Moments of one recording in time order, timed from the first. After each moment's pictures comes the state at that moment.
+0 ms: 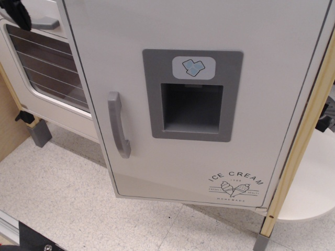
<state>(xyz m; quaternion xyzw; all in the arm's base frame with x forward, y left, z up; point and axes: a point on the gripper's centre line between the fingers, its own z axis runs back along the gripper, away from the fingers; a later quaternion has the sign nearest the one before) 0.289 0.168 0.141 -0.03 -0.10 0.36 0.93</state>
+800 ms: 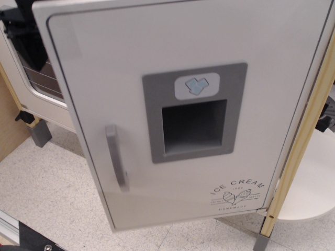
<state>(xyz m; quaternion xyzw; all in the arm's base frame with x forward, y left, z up) 0.221 0.096 0.129 -0.01 -0.08 0.14 0.99</state>
